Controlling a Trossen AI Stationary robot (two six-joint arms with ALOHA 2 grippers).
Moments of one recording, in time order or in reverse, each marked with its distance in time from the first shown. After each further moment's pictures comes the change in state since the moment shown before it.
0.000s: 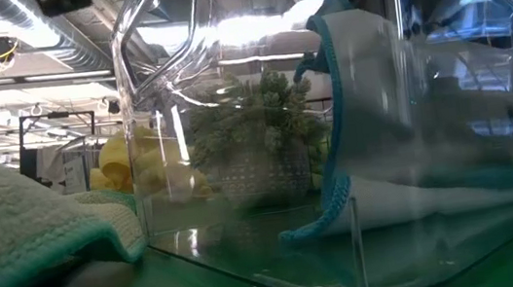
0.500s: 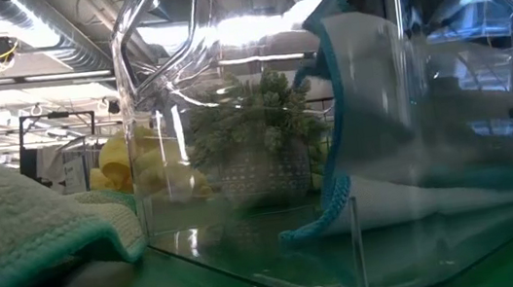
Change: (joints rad) left arm -0.182 0.015 0.000 0.011 -0.049 -0.146; right arm 0.000 0.000 0.000 0.001 0.008 0.000
